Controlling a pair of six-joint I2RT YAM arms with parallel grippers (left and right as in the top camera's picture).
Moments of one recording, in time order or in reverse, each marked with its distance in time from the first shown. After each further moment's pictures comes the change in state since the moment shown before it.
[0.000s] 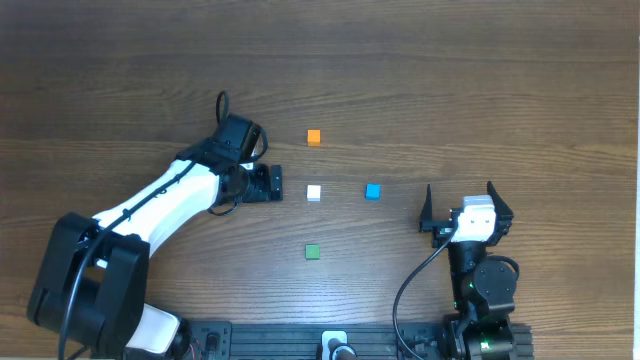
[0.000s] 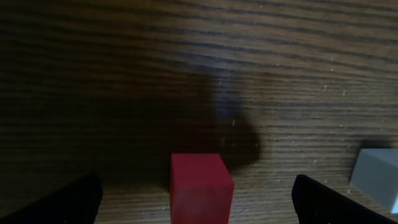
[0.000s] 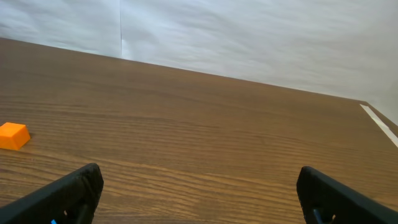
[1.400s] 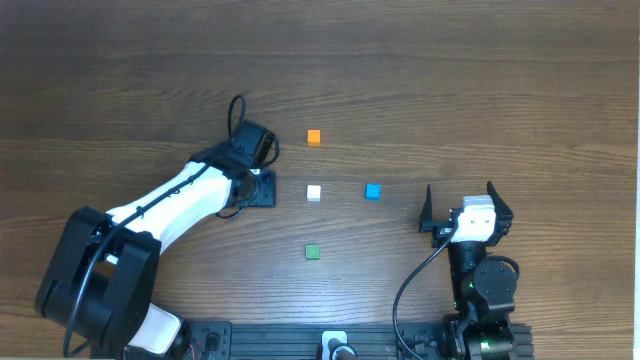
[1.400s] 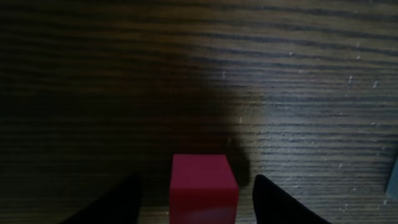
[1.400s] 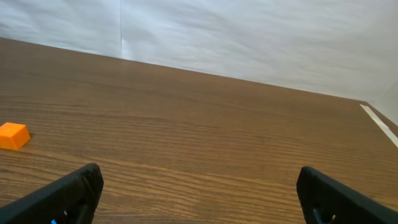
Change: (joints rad) left arm -0.063 0.025 0.000 -0.001 -0.104 -0.003; right arm 0.000 0.000 0.000 0.000 0.000 0.000
